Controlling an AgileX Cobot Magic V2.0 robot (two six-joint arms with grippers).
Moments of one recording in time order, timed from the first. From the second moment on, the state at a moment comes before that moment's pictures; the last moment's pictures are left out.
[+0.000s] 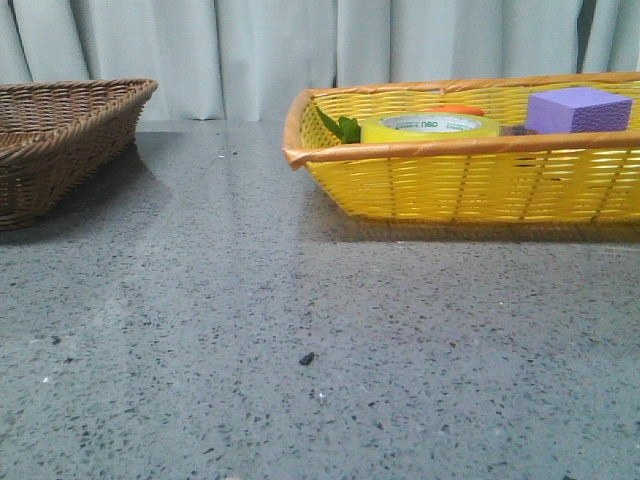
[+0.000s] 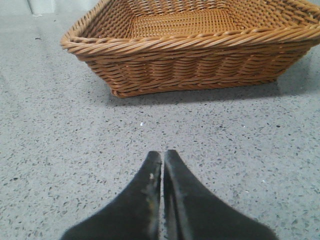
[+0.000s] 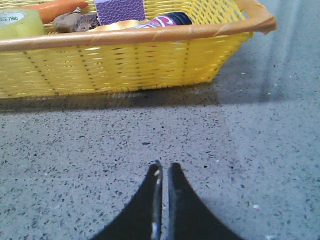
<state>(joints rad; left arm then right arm) 0.03 -0.01 0.00 -0.04 0.32 0.08 -0.07 -0.01 0.01 -0.08 0.33 0.11</state>
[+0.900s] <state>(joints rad) 0.03 -0.01 0.00 -0.16 0.05 0.08 -0.07 -0.01 0.01 -0.08 -0.02 0.11</state>
